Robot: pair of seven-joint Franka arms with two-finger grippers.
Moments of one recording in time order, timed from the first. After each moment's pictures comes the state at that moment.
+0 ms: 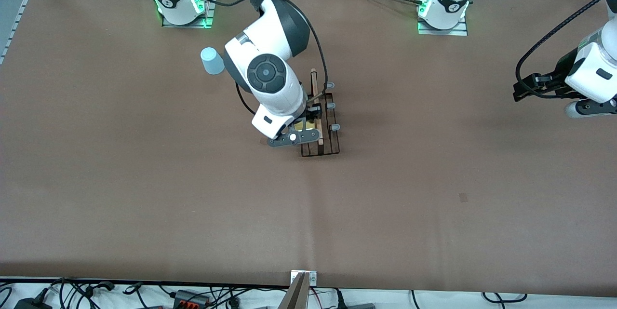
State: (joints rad) left arm -0.04 0.07 0.02 -1.58 0.03 1.57 -0.16; right arm 0.66 0.77 0.03 -1.07 0.14 1.82 0.51
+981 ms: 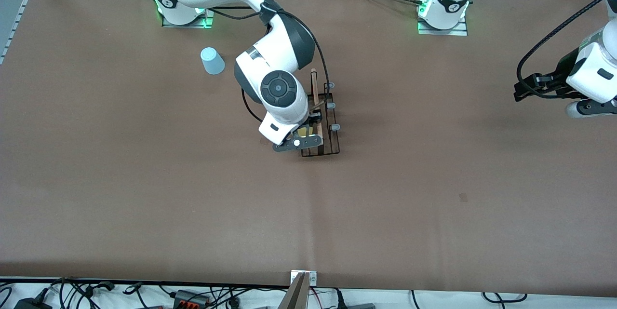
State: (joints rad) left arm -0.04 0.07 0.02 -1.58 0.03 1.57 -0.16; right arm 0.67 0.83 0.03 -1.07 0.11 1.82 0.51
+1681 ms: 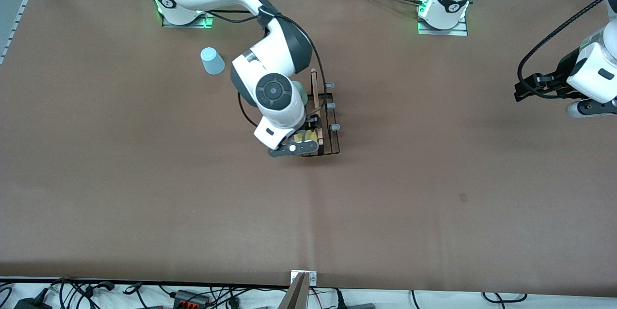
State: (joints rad) left arm -0.04 0.07 0.02 -1.58 0.03 1.57 -0.16; right arm 0.67 0.81 -0.02 -1.05 0.11 1.82 0.51
